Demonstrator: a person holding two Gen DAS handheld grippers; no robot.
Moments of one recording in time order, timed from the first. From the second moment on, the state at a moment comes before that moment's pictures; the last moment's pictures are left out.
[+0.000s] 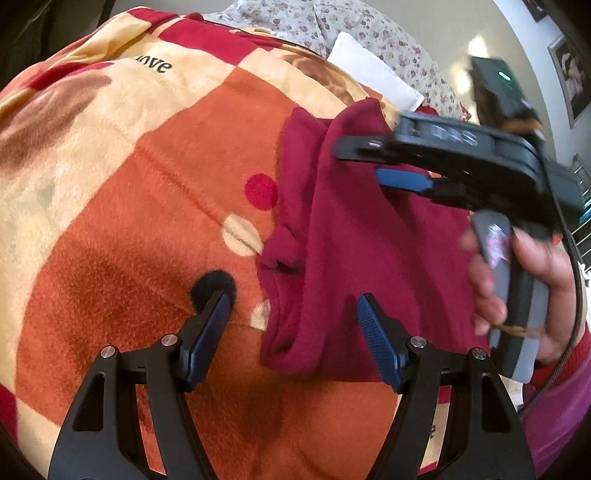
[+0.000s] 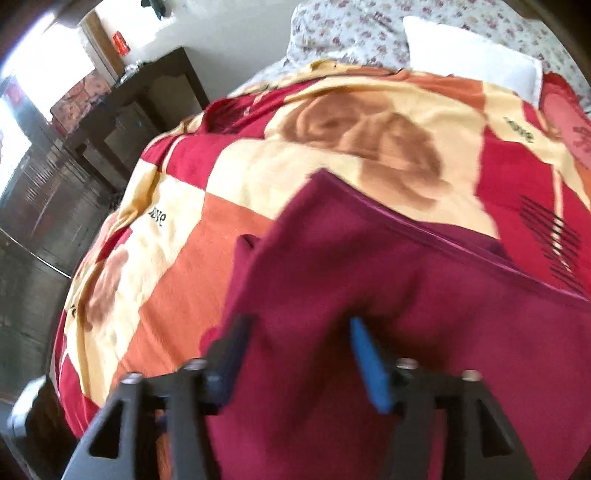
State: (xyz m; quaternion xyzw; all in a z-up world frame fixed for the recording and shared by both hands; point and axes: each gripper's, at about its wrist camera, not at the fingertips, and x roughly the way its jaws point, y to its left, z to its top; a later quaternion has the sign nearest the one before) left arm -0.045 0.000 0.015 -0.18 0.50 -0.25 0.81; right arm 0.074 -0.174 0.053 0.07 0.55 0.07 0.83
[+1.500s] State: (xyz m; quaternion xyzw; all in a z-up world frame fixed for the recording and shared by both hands) left arm -0.075 -0.125 0.137 -0.12 0.41 -0.44 0.79; right arm -0.007 -0.295 0.149 0.15 0.43 0.08 0.89
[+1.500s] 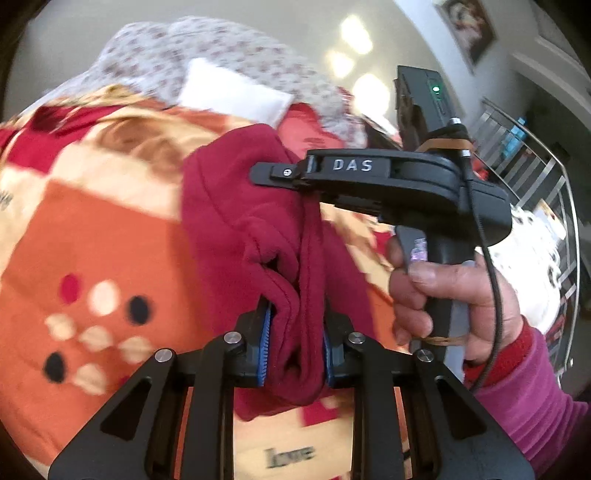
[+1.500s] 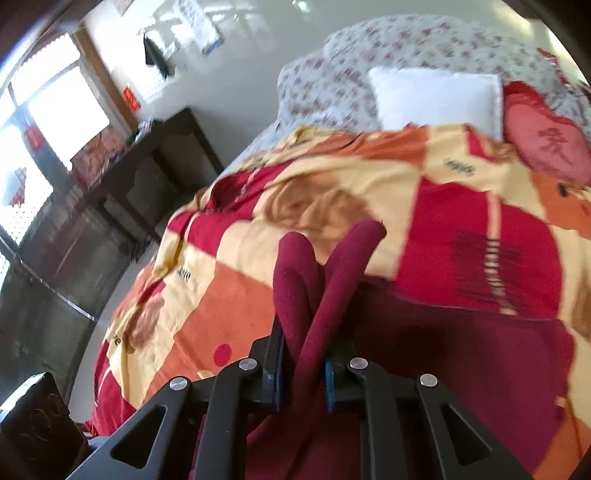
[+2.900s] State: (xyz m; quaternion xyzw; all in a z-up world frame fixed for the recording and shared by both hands) left arm -0.112 -0.238 0.068 0.12 0.45 -0.39 0.80; right arm -0.179 -0.416 0.060 0.16 0.46 -0.03 0.87
